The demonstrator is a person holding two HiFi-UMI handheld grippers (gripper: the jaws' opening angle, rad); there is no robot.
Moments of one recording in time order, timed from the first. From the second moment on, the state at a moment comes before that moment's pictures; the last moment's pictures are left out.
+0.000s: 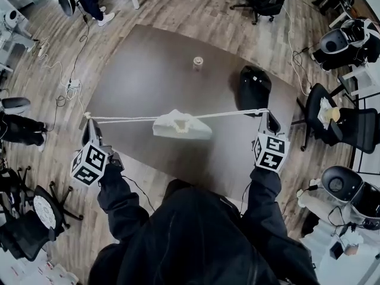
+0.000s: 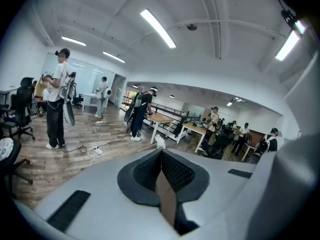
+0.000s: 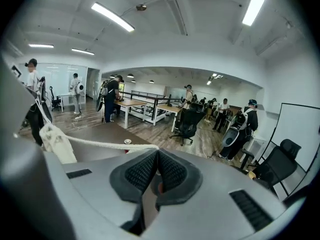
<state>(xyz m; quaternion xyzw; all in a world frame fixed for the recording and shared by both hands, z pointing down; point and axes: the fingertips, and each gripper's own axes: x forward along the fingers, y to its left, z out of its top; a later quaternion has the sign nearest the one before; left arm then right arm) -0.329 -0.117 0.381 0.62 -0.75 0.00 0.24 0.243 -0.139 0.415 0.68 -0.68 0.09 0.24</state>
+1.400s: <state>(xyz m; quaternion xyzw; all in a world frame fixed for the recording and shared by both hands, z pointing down) -0.113 -0.123 0.650 0.74 -0.49 0.22 0.40 0.018 -0.107 0.641 0.43 -0.80 0.28 0.32</state>
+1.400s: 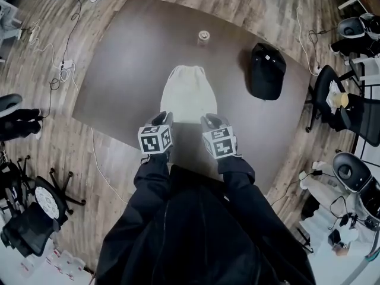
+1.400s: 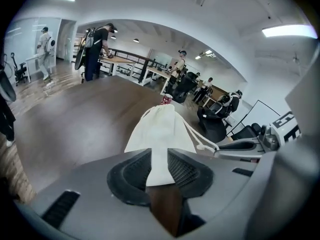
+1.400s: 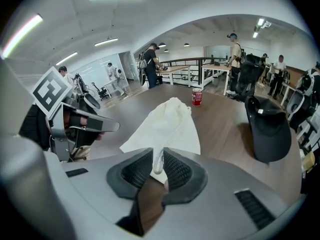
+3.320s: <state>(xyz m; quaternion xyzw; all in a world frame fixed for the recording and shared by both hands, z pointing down) -0.059 -0.131 0.322 0.85 -0.52 0.04 0.12 0.015 -0.123 0.301 0.50 -0.87 0.01 0.05</state>
